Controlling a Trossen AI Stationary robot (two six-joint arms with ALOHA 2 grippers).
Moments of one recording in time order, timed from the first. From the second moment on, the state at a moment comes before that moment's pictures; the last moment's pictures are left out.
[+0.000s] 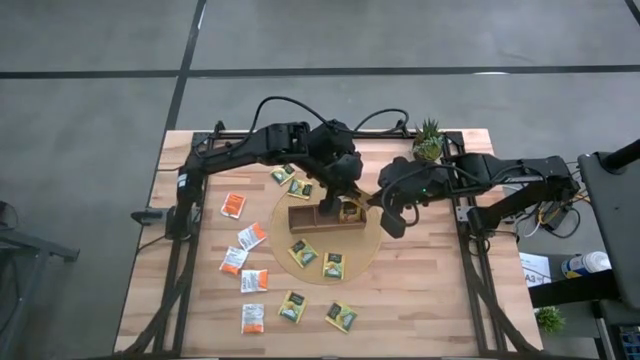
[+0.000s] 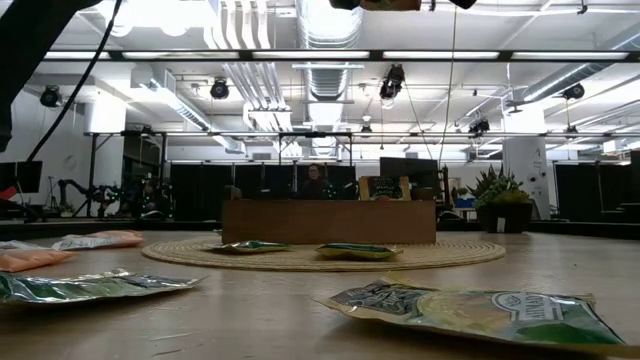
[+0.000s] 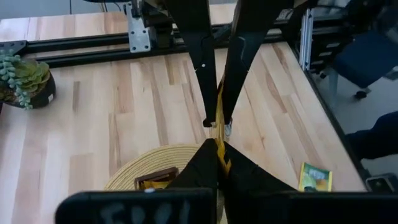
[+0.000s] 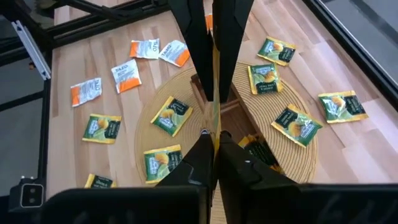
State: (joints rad) left arm 0.11 1.98 2.35 -1.08 0.29 0.17; right arm 0.12 1.31 1.47 -0.91 0.17 0.41
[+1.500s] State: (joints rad) left arm 0.17 1.85 2.35 -0.83 0.33 0.07; right arm 0.12 1.07 1.47 -0.74 0.26 0.32
